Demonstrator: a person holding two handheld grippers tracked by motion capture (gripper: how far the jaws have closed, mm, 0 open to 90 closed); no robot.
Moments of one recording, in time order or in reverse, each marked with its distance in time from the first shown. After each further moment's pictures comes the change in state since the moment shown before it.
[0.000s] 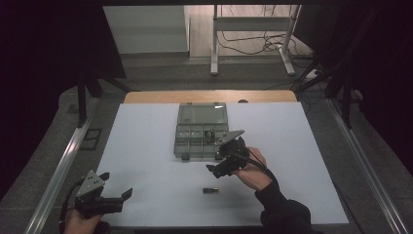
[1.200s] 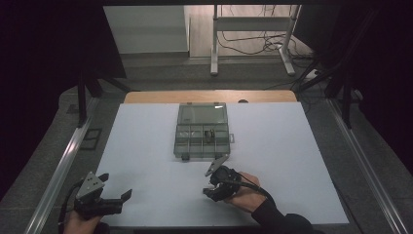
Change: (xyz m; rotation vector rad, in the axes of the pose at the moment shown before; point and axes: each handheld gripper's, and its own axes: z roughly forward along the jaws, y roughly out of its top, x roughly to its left) left arm -0.002 -0.002 -0.003 0.001 0.008 0.010; right arm 0.054 -0.036 0.023 0.201 0.168 -0.073
